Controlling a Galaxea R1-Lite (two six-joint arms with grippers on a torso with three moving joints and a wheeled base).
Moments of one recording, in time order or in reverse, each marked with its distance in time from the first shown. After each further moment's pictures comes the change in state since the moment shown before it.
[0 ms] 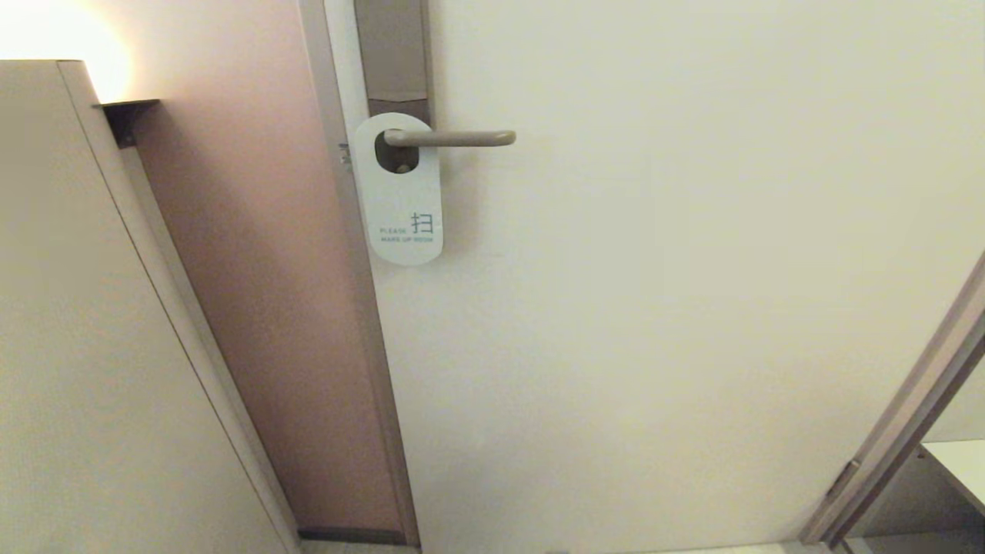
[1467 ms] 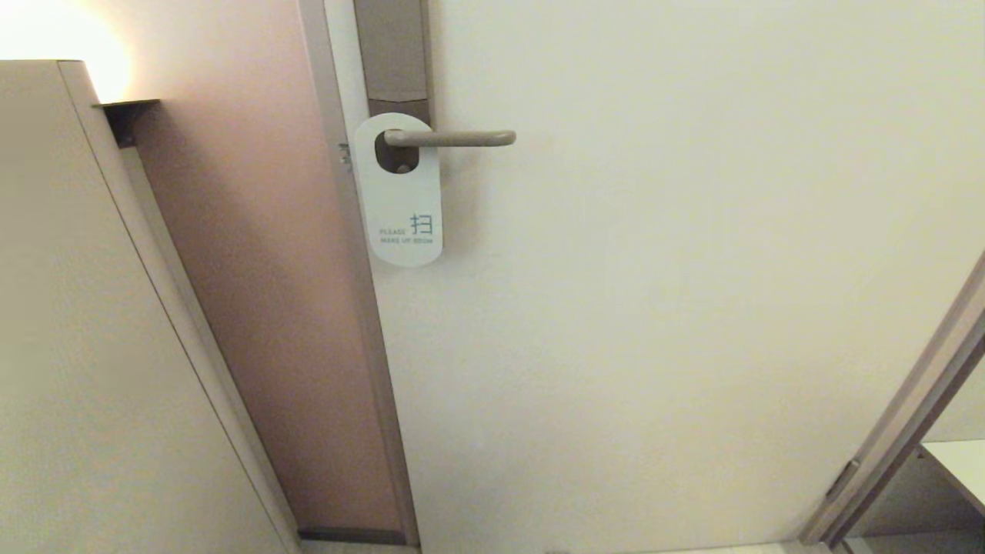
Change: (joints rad) left arm 0.000 0.000 0.000 0.000 0.000 0.000; right arm 0.060 -0.279 0.000 0.000 -0.003 0.021
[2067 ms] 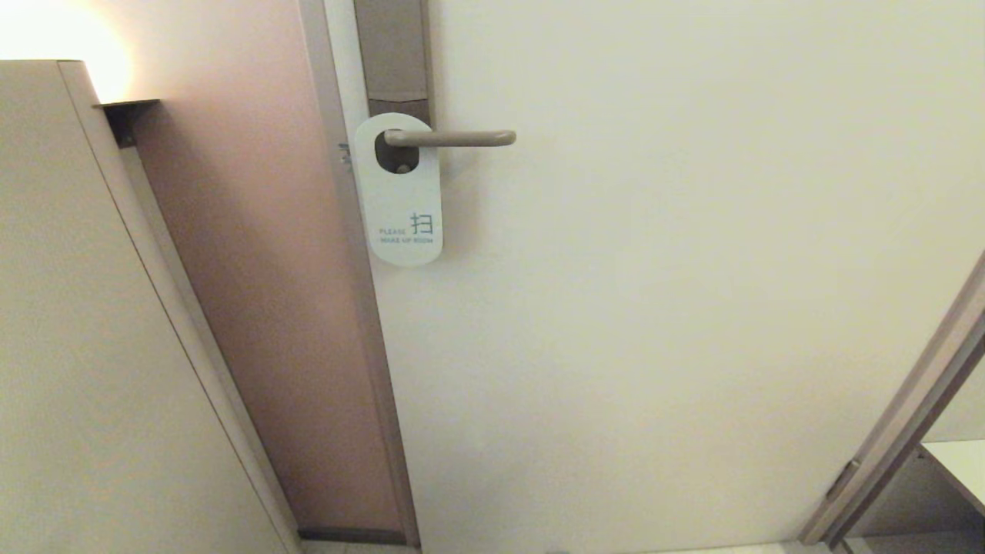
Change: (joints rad) left arm 0.000 0.000 0.000 0.000 0.000 0.000; right arm 0.000 0.000 0.000 0.000 0.000 0.000
